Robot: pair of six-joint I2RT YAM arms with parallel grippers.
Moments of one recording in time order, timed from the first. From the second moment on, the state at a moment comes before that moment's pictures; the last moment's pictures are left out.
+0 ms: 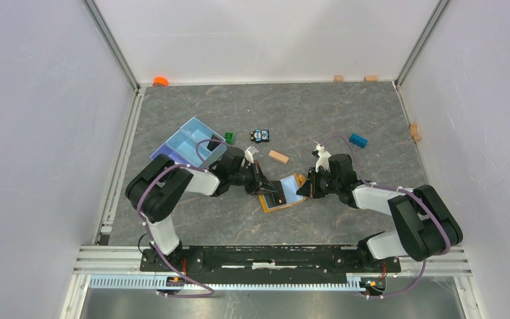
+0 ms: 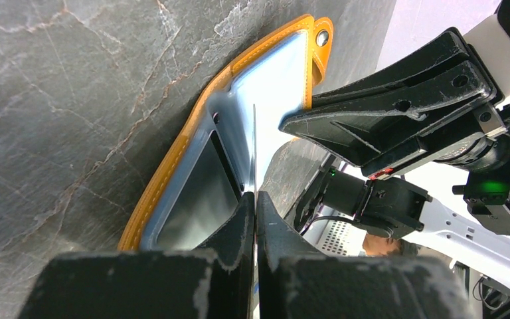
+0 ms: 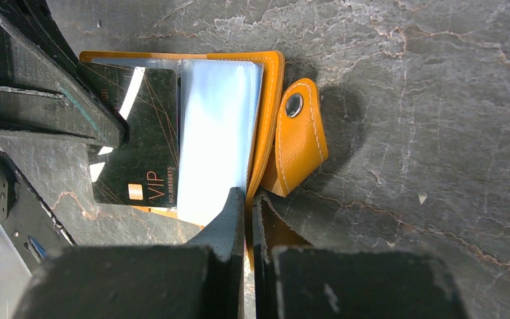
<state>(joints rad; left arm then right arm) -0.64 1.79 0.68 0.46 0.61 -1.06 0.37 1.41 0.40 0.22 -0.47 0.34</state>
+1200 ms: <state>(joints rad) -0.64 1.83 0.67 0.50 0.60 -1.09 0.38 1.40 0.40 0.21 -0.46 0.34</state>
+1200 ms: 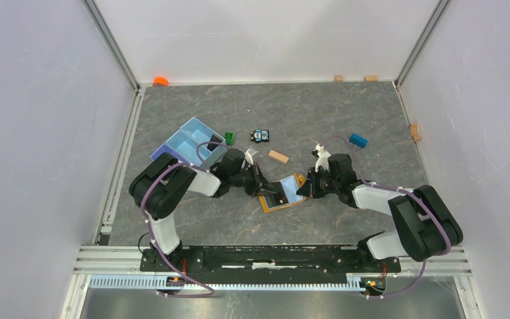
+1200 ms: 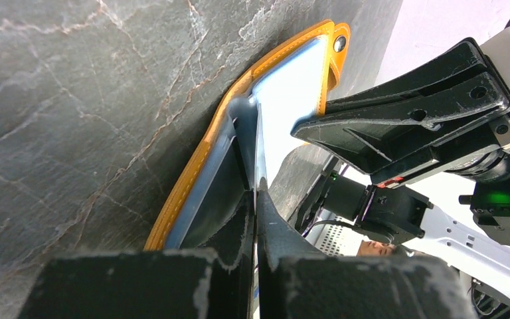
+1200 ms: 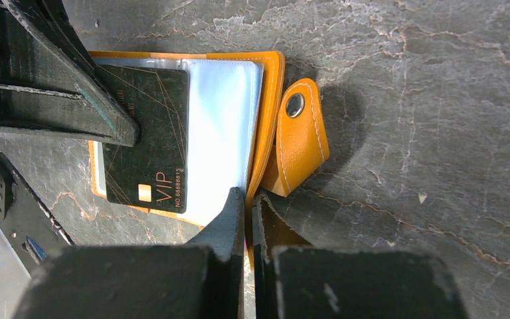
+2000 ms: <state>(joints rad) -0.63 1.83 0.67 0.48 0.61 -1.08 0.38 1.40 0.40 0.20 -0.45 0.34</state>
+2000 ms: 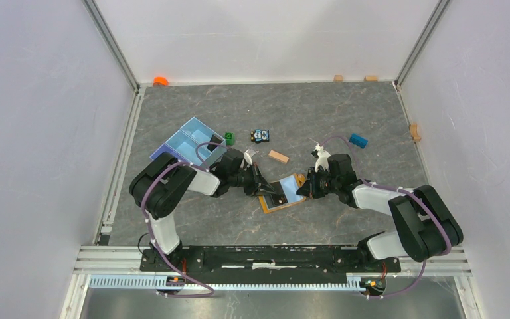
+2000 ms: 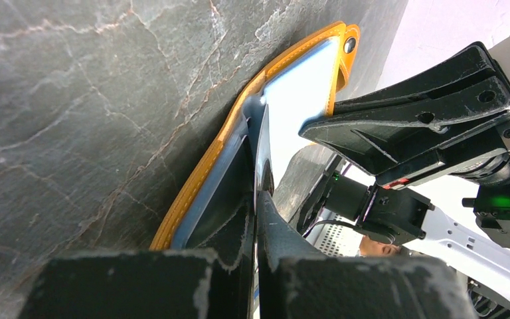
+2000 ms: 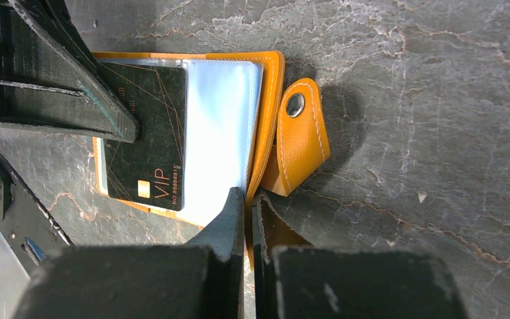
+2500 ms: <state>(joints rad) -0.62 1.84 0.67 0.48 0.61 -1.08 0.38 1.40 0.40 0.20 -0.45 0.34</state>
